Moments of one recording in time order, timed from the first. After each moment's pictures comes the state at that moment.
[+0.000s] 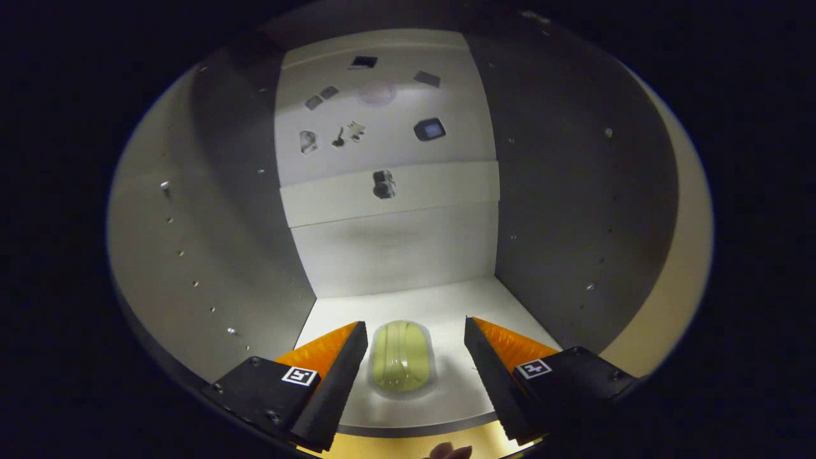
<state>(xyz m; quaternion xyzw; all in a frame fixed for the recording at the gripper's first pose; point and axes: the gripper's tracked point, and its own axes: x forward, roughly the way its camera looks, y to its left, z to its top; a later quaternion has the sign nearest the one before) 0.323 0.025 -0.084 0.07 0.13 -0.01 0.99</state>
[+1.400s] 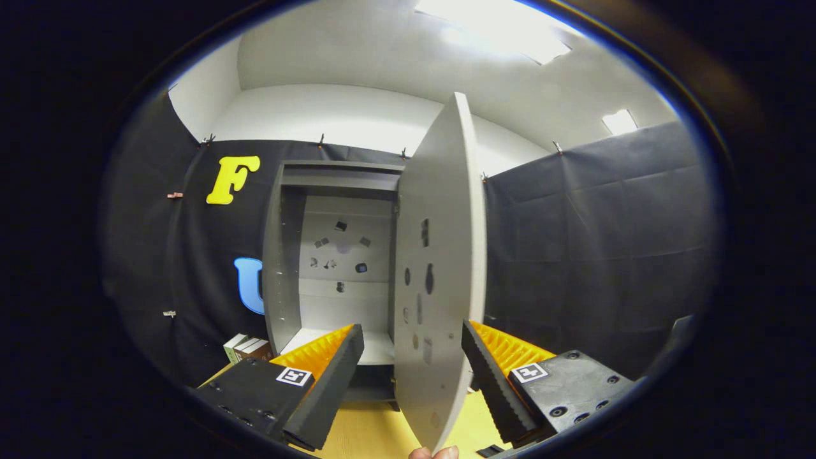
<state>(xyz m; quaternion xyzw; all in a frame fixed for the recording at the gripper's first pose) -0.131 -0.150 0.073 0.02 -0.07 -0.10 0.99</state>
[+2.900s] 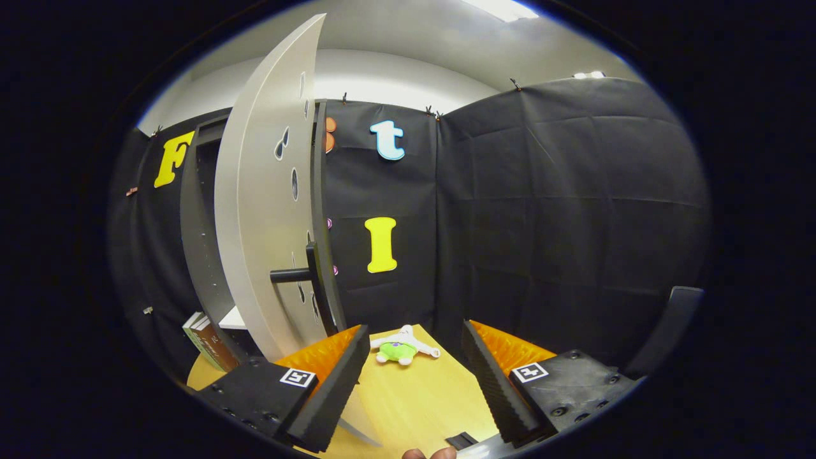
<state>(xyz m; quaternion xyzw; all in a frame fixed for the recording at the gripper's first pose) -0.064 -0.282 -0.023 0.08 0.04 -0.15 0.98</state>
